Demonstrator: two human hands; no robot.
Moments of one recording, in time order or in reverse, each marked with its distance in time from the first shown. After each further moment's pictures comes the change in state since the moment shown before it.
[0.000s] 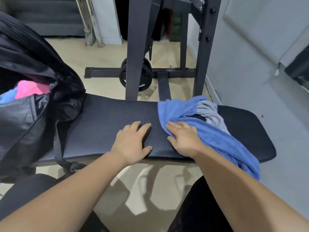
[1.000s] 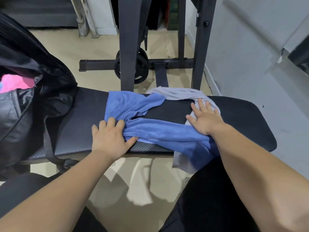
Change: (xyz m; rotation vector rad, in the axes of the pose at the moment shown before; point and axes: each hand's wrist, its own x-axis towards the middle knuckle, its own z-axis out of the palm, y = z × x) left_hand -0.005 -0.031 0.019 0.237 0.152 -0.221; right_hand 0.023 0.090 -0.027 -0.106 -0.165 0.303
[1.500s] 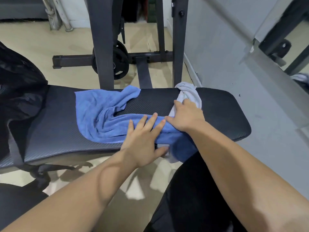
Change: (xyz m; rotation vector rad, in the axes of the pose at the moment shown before) left_hand -0.014 0.126 -0.010 -0.236 -0.141 0.484; right_hand -0.038 -0.021 -0.004 0.026 0.200 0.101
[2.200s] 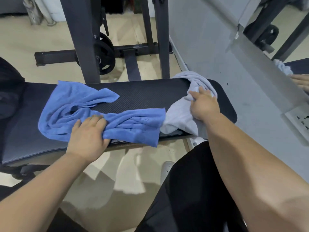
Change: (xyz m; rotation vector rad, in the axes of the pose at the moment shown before) left_hand -0.034 -0.077 0.000 0.141 0.159 -0.217; right_hand 0.014 0.111 0.009 0.106 -0.013 0.195
